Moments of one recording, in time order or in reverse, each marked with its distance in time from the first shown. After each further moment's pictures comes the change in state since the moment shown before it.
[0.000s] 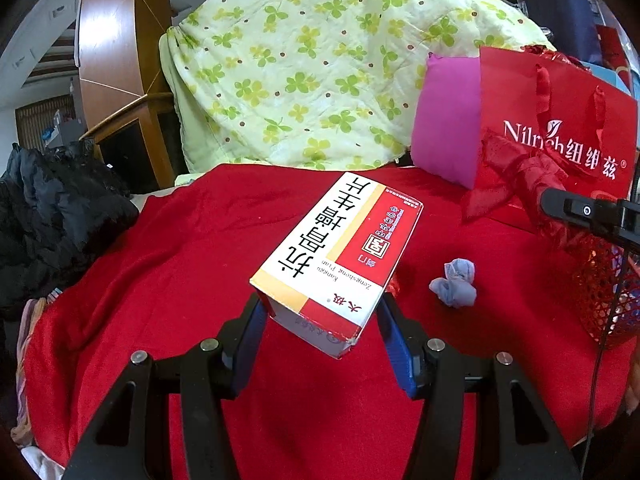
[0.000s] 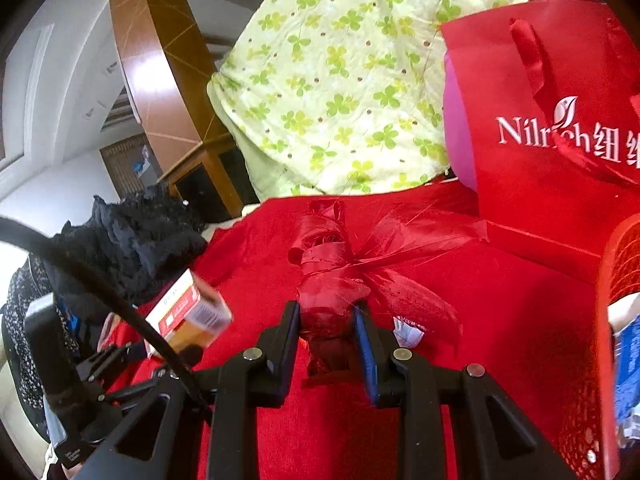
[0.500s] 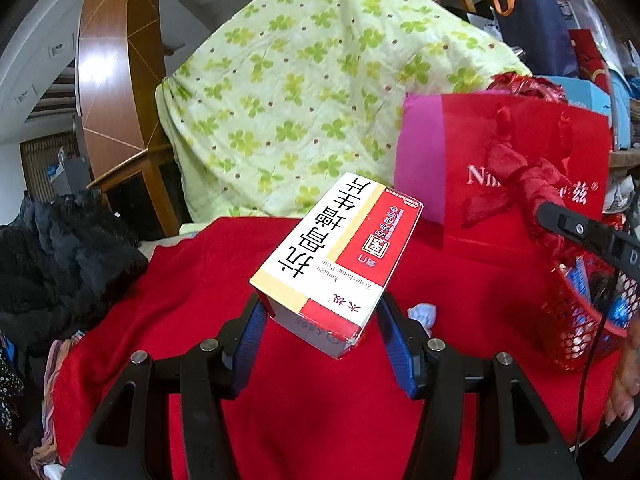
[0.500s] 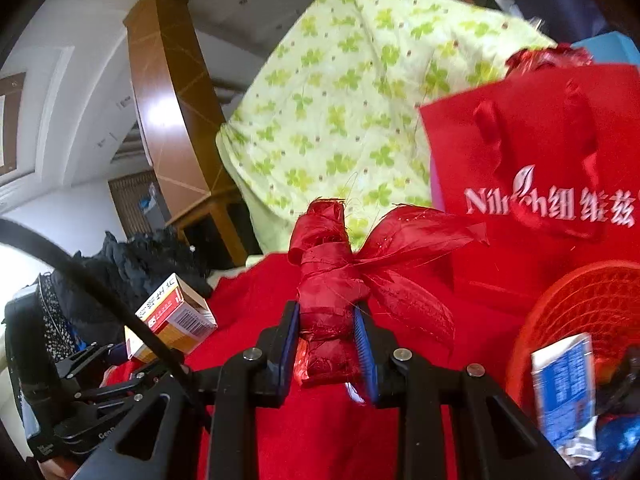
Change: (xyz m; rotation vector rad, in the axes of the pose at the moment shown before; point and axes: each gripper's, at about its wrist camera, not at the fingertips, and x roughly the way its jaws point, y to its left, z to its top) left arm -0.069 -0.048 0.041 0.061 -0.125 0.019; right arm -0.081 -0.013 0.014 -0.019 -0.210 -0.007
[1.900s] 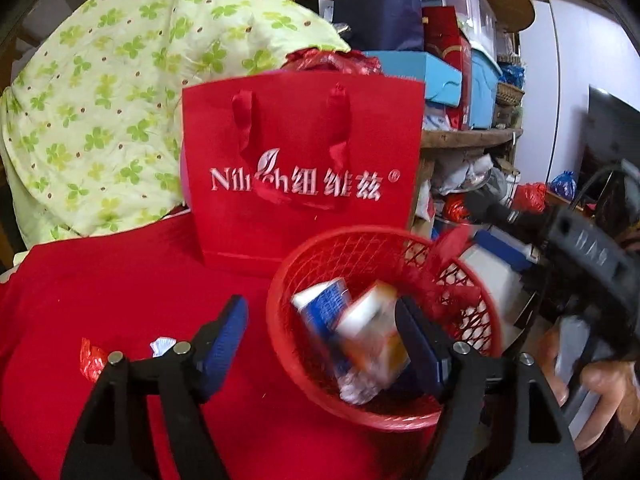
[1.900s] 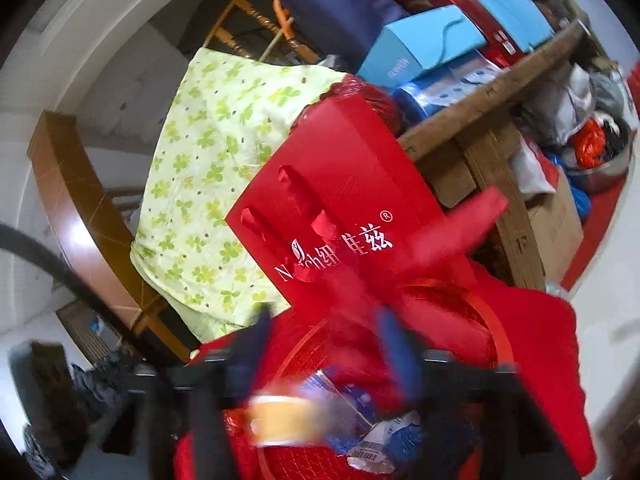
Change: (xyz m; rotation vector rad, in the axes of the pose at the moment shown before) left arm 0.003 -0.204 0.032 0.117 0.071 -0.566; right arm -0.143 -0.182 0.013 0.404 -0.197 -0.229
